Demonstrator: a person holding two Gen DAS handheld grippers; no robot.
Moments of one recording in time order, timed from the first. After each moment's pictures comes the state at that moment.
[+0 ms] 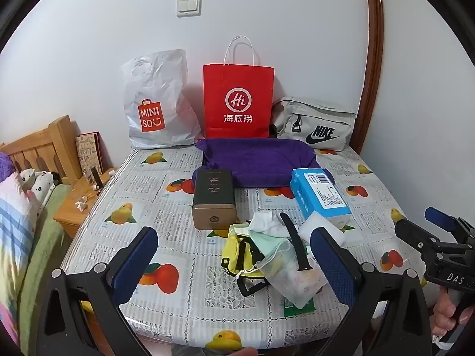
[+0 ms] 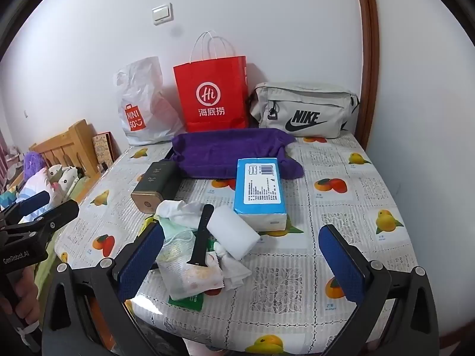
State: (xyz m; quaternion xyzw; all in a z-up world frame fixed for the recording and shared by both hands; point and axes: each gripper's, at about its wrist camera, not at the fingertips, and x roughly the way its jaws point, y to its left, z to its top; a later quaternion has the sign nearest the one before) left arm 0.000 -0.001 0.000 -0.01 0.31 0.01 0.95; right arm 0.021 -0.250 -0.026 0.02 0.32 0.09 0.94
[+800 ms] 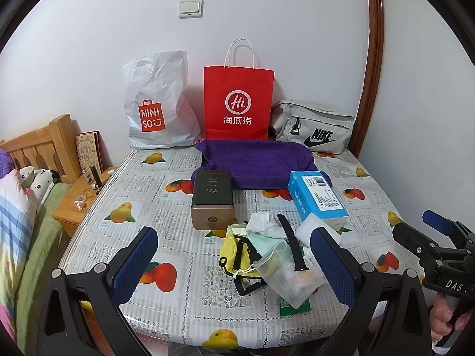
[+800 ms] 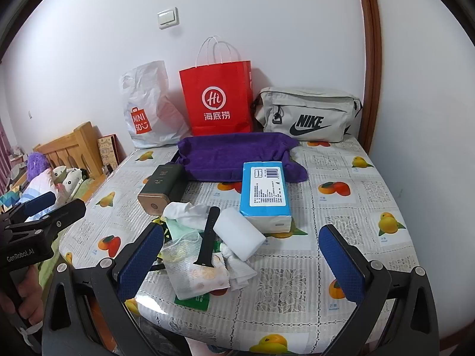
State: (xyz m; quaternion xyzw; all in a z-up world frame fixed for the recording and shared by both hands) left arm -0.002 0.000 0.008 -0.02 0.31 0.00 0.95; right arm 0.013 -0.249 -0.023 0.02 0.31 0.11 0.94
